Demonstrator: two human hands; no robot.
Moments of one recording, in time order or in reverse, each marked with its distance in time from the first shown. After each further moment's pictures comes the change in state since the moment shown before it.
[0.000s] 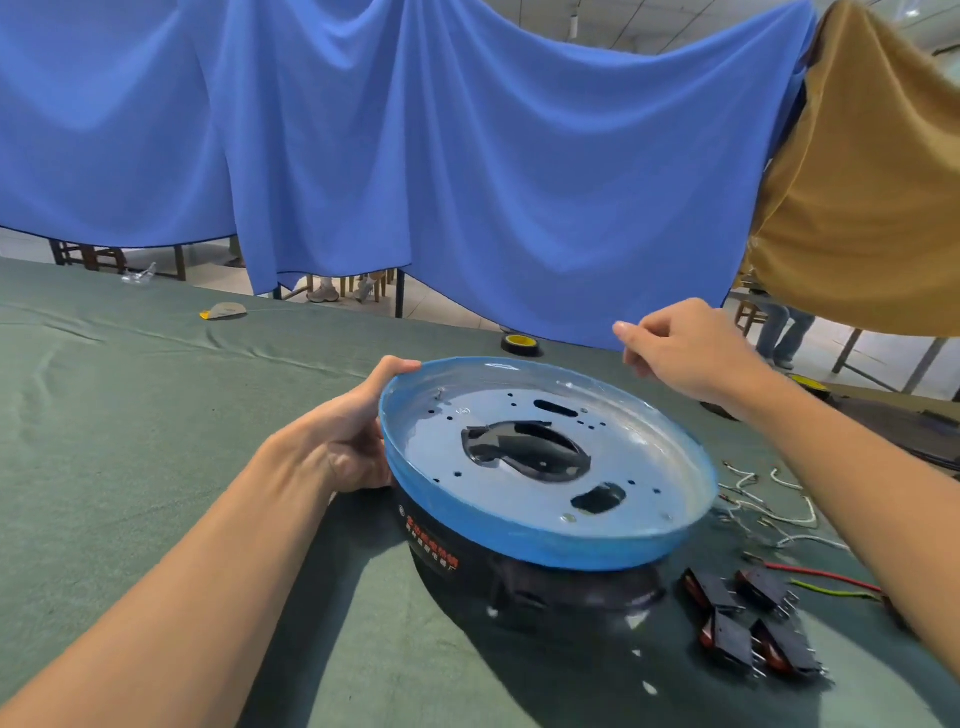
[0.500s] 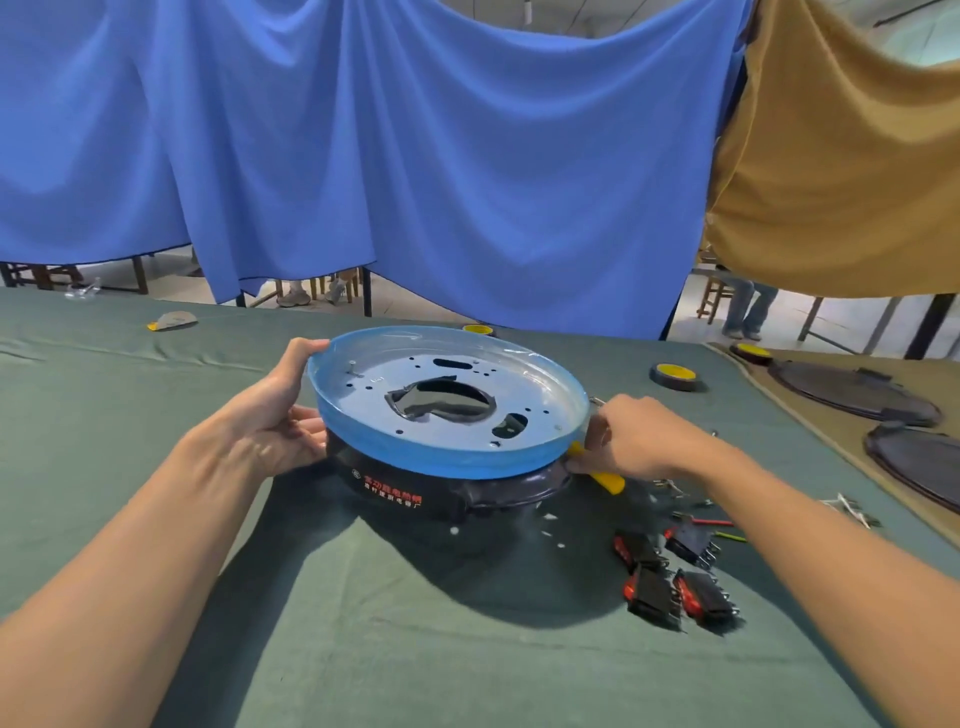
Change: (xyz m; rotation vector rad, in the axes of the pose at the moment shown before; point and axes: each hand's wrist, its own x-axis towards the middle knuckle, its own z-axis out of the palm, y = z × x) left_hand -0.004 0.006 0.005 -0.086 0.262 0.145; right_hand -0.056 0.044 0.025 -0.271 -0.478 0.115
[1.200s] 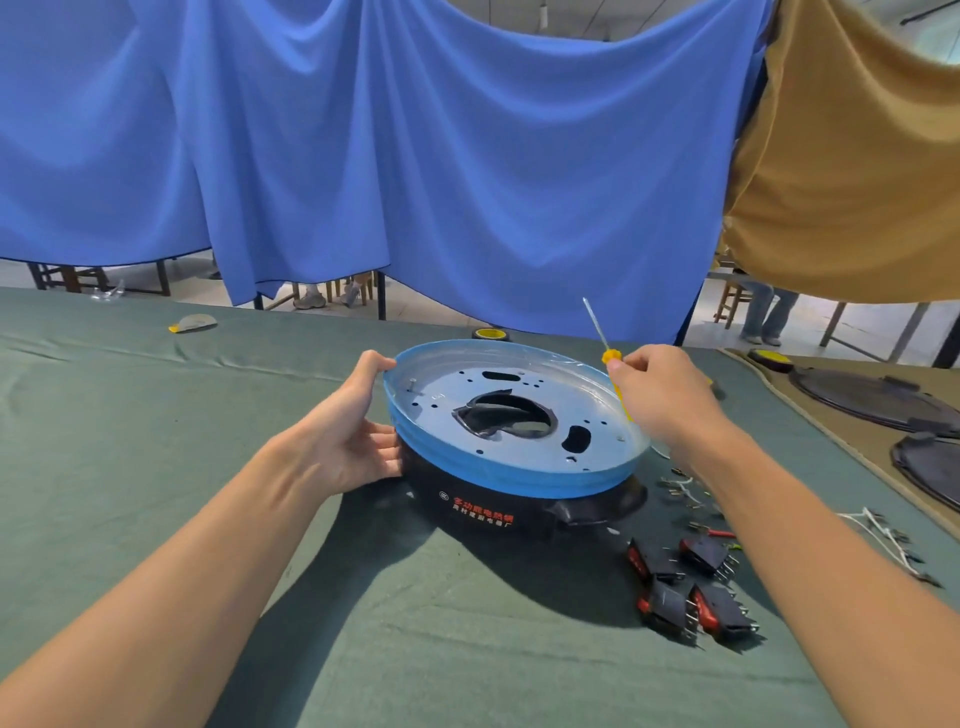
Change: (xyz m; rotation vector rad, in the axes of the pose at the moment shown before) left_hand 0.006 -0.025 0.029 0.126 -0.065 -0.045; right_hand 0.003 -0.018 -0.014 0.622 0.494 0.147
